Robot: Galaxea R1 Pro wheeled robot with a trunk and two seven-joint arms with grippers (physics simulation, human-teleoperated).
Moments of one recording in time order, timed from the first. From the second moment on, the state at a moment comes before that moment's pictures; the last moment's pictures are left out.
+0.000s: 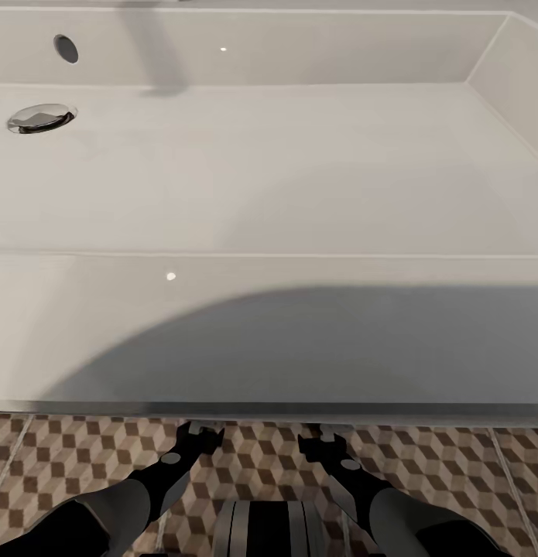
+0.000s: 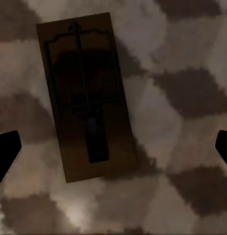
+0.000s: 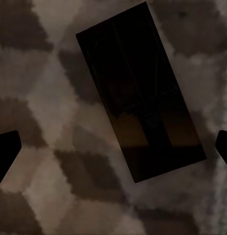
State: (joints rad) left arm -0.78 -0.06 -0.63 -0.03 0.46 -0.28 0.02; right arm -0.75 0.14 0.13 -0.05 -0.10 -0.23 -0.02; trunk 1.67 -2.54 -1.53
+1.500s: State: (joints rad) left arm -0.78 -0.06 -0.63 -0.03 0.47 -0.38 0.00; right arm -0.75 0.14 0.13 -0.05 -0.10 -0.24 -0.02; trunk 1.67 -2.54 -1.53
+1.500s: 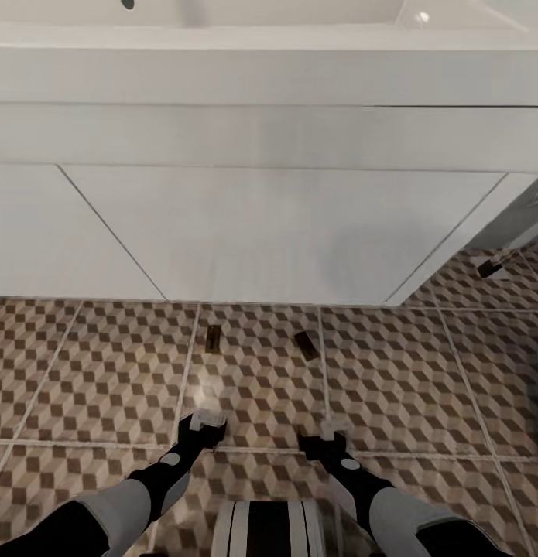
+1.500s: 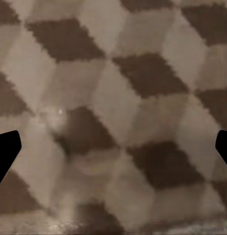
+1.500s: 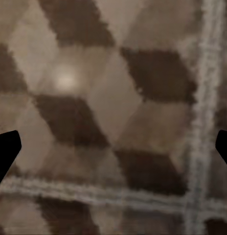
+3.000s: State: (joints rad) left arm -0.78 -0.06 -0.63 -0.03 0.47 -0.38 0.00; right arm -0.74 0.14 0.14 -0.08 -0.10 -0.25 -0.02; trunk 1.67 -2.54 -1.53
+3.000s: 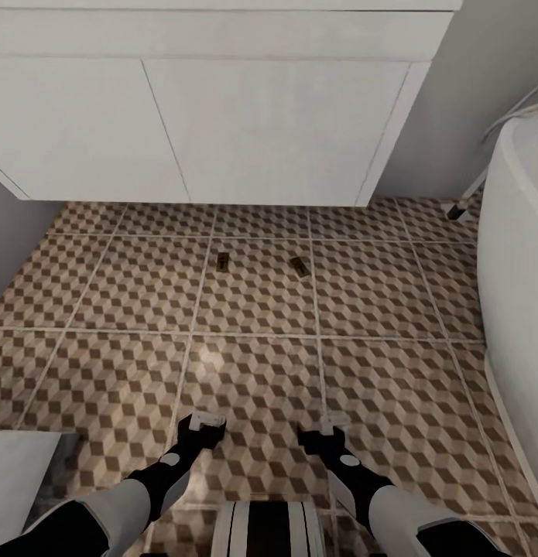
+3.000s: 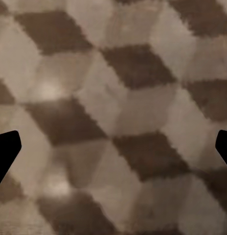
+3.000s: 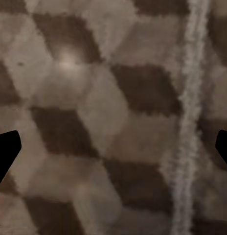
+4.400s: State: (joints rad) left arm -0.78 -0.10 -0.62 -0.02 0.48 -0.35 0.01; right arm -0.74 0.14 0.14 -0.08 -0.09 -0.25 -0.02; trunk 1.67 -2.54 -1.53
